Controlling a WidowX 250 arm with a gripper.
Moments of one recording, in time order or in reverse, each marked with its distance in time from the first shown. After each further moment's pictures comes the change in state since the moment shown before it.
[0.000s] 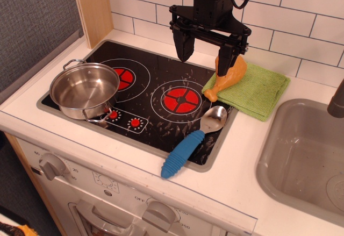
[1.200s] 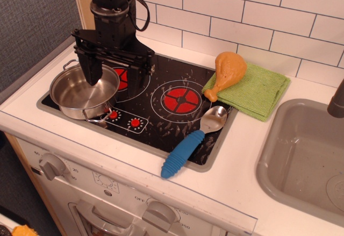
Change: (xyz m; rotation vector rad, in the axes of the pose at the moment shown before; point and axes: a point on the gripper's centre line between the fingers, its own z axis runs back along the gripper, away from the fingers) arm -0.085 0.087 -0.012 0.086 0.121 0.217
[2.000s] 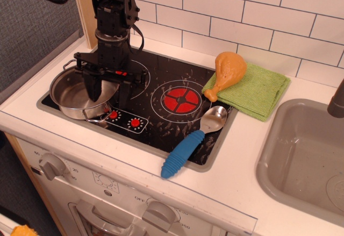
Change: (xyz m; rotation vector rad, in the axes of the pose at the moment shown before) arm 0.022 0.025 -0.054 0.058 0.075 0.118
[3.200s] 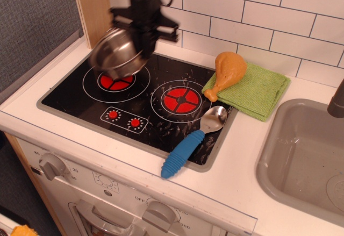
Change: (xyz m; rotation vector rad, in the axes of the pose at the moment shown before) arm 0.075 -0.035 0.046 -0.070 -0.181 -0.136
